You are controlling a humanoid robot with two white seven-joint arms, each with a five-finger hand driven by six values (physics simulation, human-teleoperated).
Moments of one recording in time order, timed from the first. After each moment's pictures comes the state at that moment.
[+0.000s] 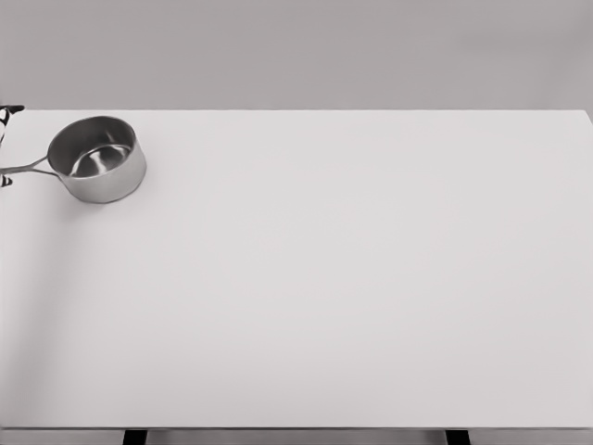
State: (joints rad) left arm -0.43 0.81 -0.38 -1.24 -0.61 0.07 -0.05; right arm 0.06 0.00 -0.08 0.05 -0.27 -0.07 0.21
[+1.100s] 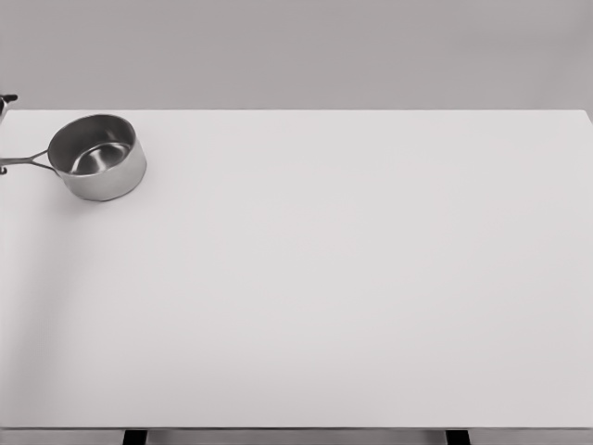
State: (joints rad) left arm -0.53 0.78 -0.43 -1.14 -0.63 0.07 -0.05; right arm 0.06 0.00 -0.08 0.05 -0.27 -0.07 0.21
